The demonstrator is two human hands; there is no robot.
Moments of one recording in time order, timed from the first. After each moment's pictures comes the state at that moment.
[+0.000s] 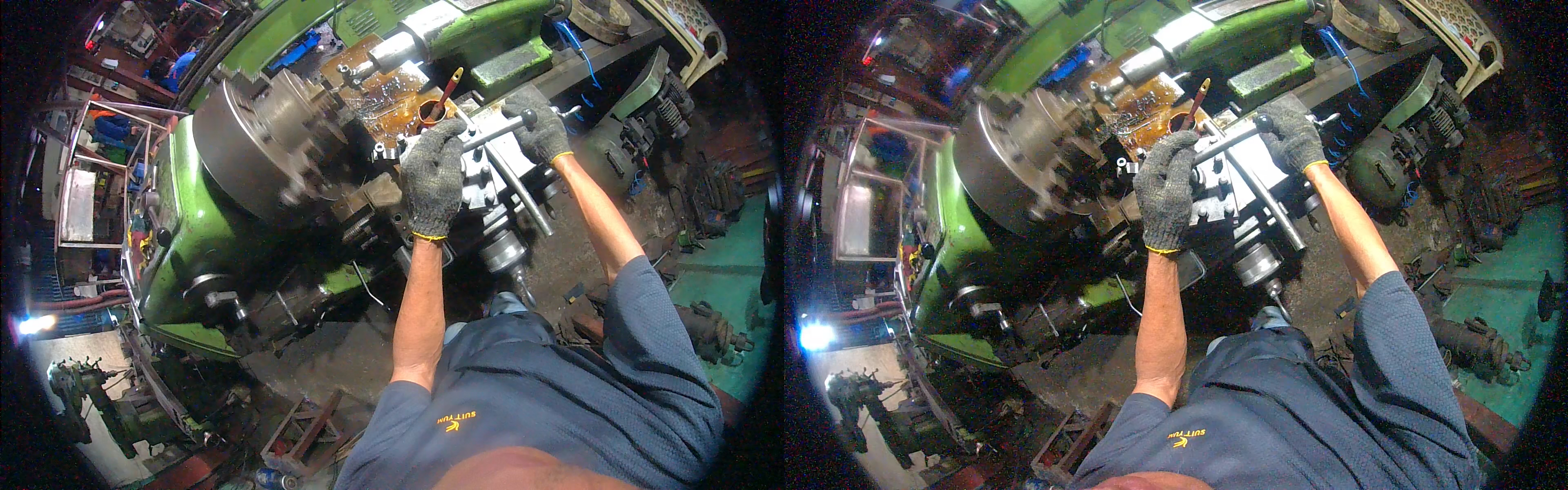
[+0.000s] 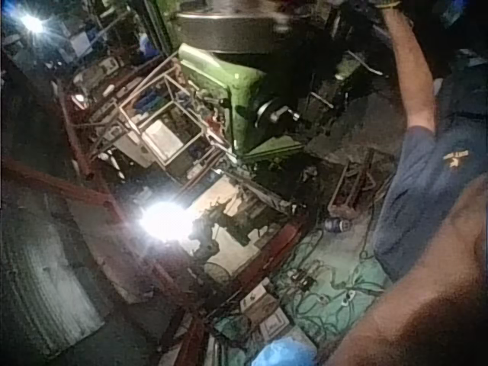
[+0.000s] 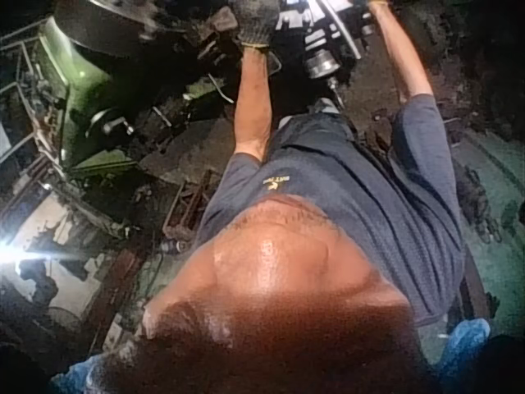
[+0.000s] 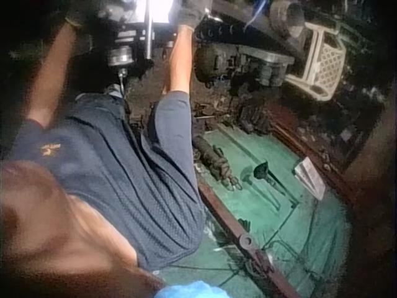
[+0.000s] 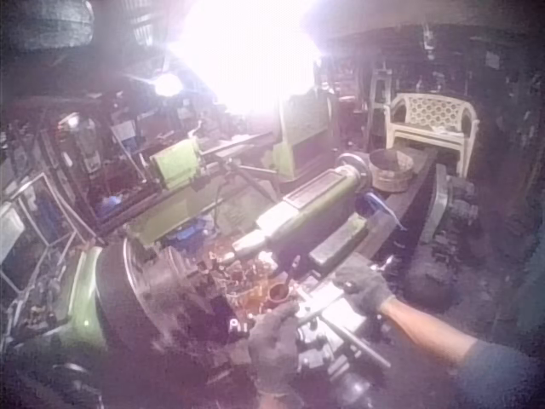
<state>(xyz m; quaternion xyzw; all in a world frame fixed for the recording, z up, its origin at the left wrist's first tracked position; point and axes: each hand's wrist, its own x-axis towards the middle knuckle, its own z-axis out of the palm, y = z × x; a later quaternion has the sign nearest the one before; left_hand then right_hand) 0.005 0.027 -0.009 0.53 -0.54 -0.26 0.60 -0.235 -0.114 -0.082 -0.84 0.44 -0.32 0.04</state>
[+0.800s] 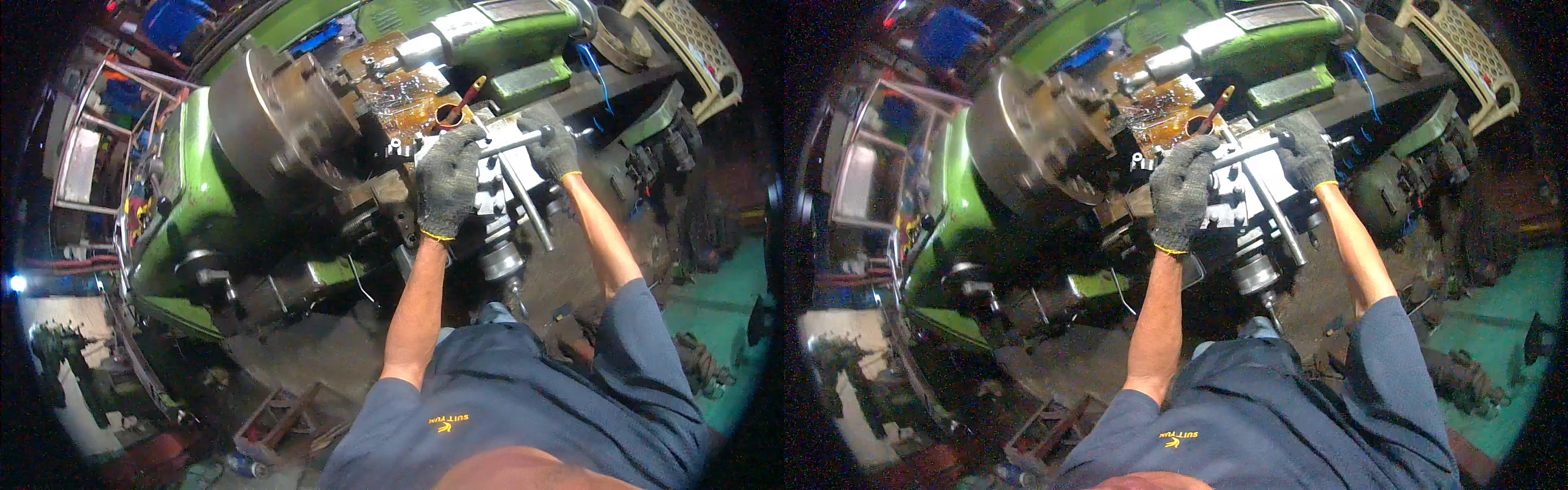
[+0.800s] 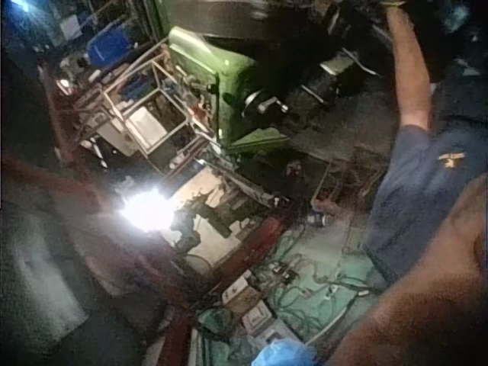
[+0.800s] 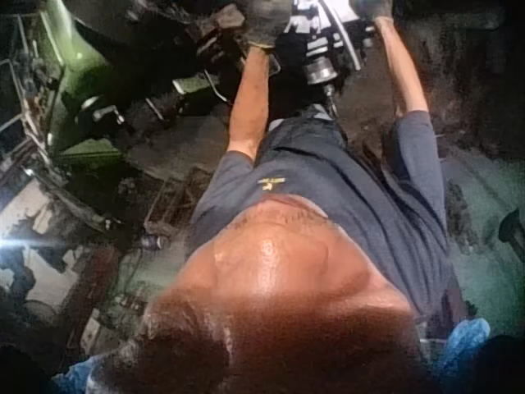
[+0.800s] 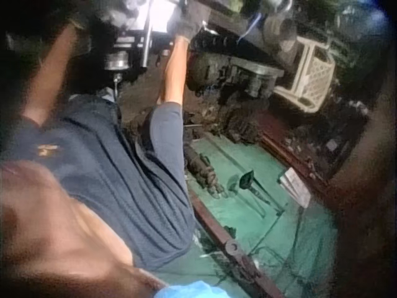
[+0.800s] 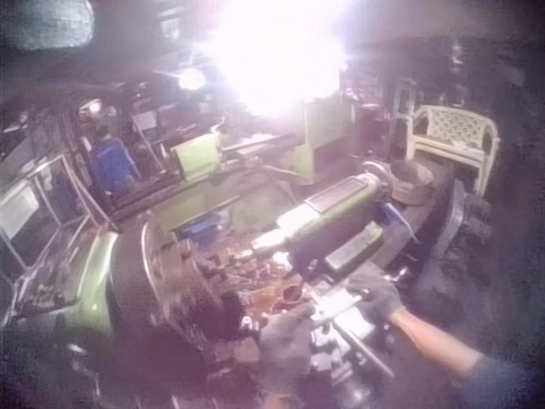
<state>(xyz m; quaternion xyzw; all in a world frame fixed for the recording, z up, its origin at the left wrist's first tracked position) 0.007 0.027 -0.009 0.53 -0.54 -0.24 0.60 -0.231 -0.114 -0.090 -0.84 0.41 -0.35 0.05</state>
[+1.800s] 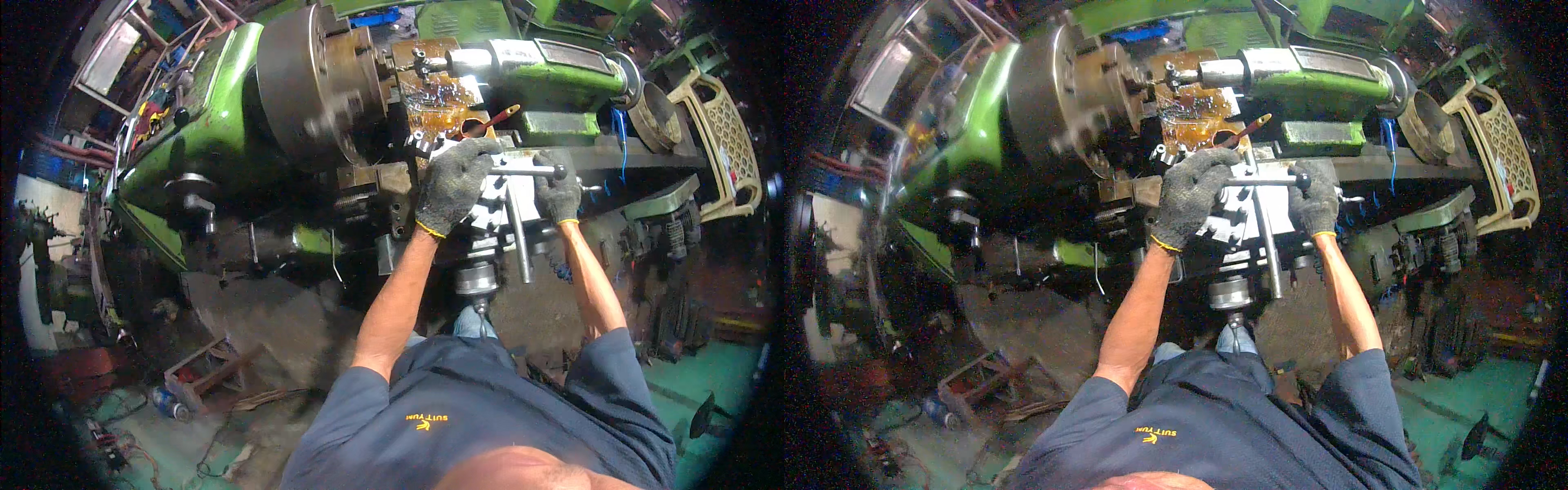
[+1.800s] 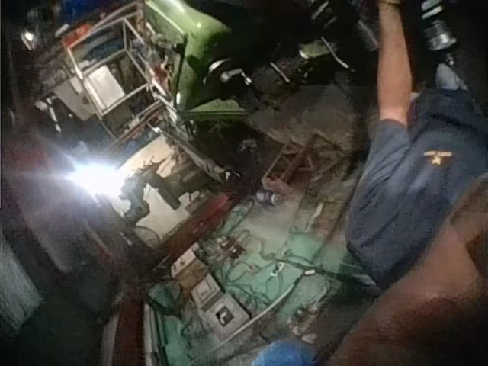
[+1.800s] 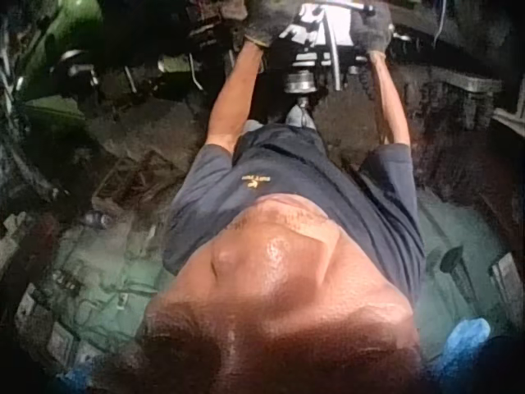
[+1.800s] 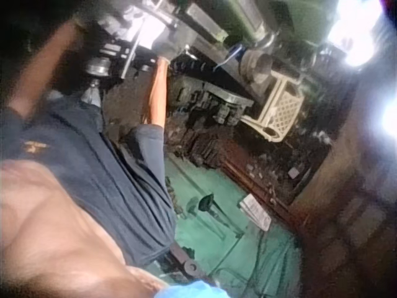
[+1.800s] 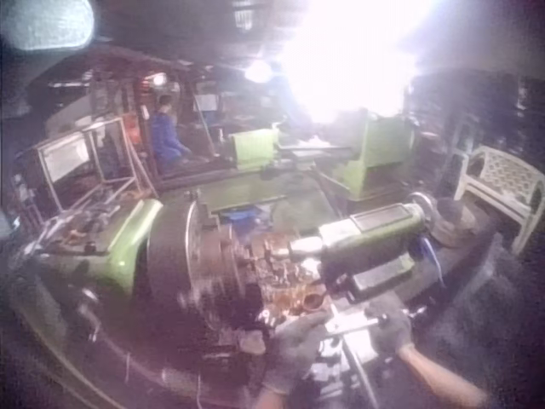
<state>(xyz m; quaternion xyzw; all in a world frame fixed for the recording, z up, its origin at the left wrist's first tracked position) 0.005 0.029 -0.005 0.55 -0.51 -0.26 0.61 -0.233 -0.114 -0.086 -0.82 0.46 -0.31 0.13</state>
